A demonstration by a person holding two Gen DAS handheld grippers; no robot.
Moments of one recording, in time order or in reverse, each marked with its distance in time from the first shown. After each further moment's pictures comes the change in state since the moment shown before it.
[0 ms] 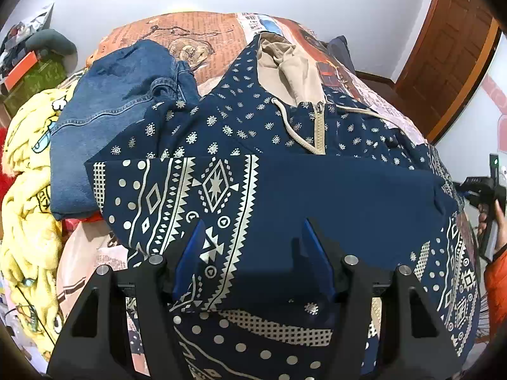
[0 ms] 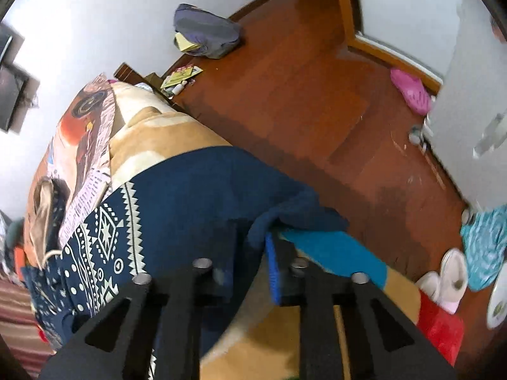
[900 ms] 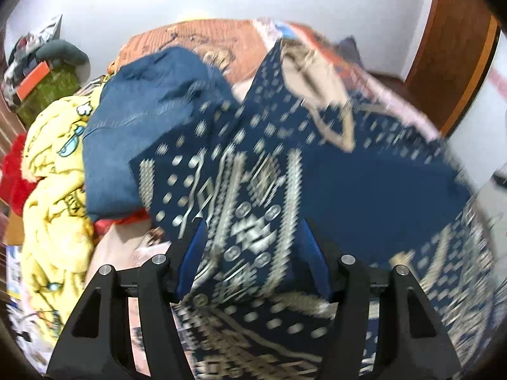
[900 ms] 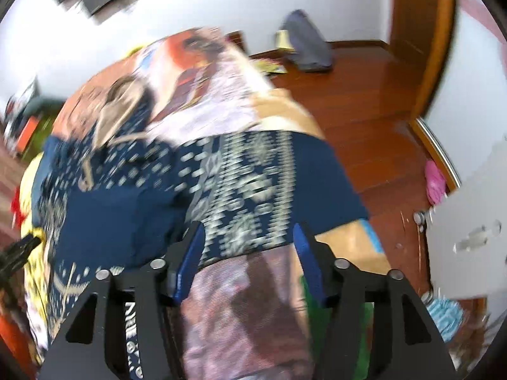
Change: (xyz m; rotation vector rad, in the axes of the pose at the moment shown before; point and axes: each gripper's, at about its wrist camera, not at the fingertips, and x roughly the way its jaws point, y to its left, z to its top) left arm -0.024 0.032 -0.007 0.014 -0.037 0.050; right arm -0.095 0.062 -0.056 -0.384 -0.001 0.075
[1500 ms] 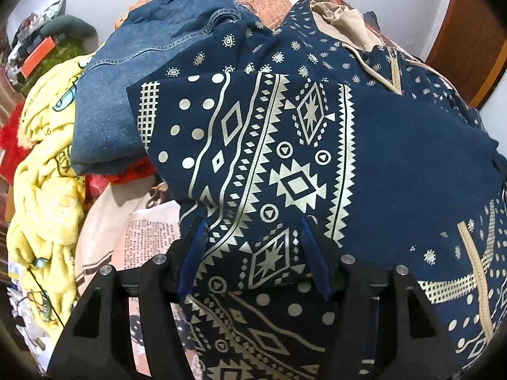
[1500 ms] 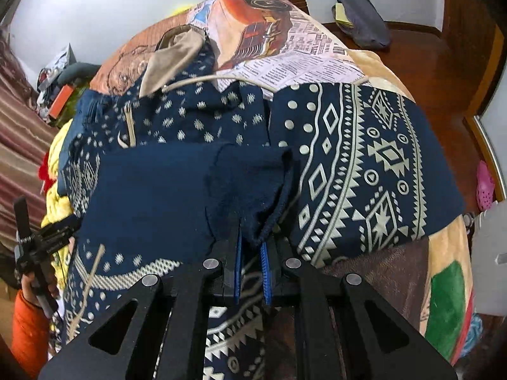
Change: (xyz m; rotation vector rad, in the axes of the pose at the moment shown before) left arm 0.057 0.030 -0.041 -0.005 0.138 0.087; right arm 0.050 0.101 -0.033 -0.193 0.138 0.172
